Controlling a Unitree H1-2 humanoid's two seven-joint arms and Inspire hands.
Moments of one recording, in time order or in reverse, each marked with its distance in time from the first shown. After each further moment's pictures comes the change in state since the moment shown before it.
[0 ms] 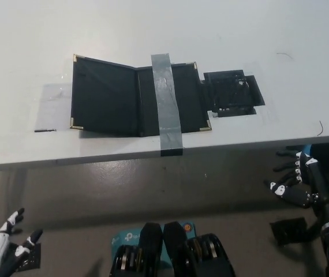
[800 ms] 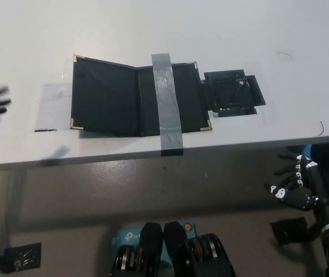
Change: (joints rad) left_arm -0.351 -0.046 0.224 -0.332 -0.409 0.161 -0.098; right_arm 0.006 0.001 0.001 0.005 -0.016 0.019 0.001
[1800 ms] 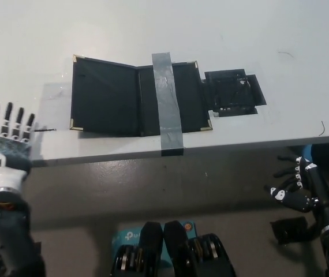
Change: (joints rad) left_arm -0.316 -0.498 0.537 0.597 -0.605 0.185 0.120; right_arm 0.001 -0.001 0.002 0.004 -0.001 0.004 0.002
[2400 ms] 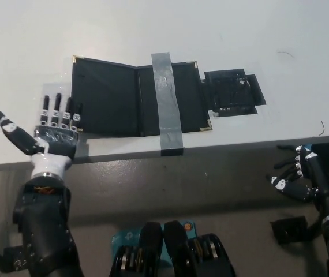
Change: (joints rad) left_arm -0.049 -0.085 -0.036 0.078 -0.179 0.035 0.098; right_arm -0.039 -0.017 0.009 -0.003 -0.003 0.000 0.009
